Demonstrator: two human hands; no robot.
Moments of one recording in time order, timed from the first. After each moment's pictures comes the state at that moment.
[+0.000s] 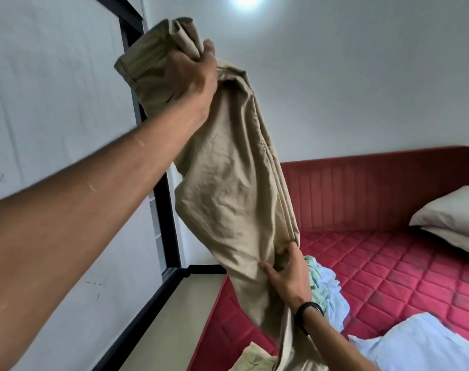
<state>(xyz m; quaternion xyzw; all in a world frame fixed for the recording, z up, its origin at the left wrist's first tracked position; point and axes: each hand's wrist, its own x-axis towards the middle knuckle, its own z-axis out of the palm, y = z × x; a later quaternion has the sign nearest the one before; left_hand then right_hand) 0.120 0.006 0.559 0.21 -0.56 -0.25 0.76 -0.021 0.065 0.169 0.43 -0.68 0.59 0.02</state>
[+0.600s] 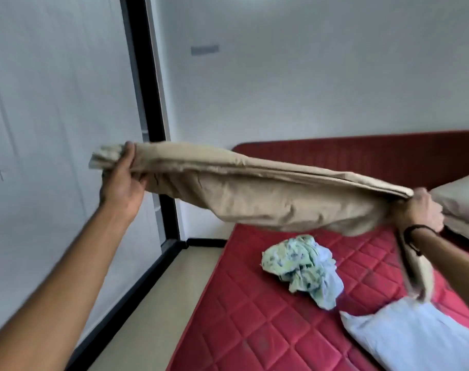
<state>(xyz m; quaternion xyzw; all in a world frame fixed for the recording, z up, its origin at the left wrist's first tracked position) 0.235 -0.089 0.333 0.13 -0.40 -0.60 0.68 -0.262 0.150 0.223 0.11 -0.88 0.45 0.13</state>
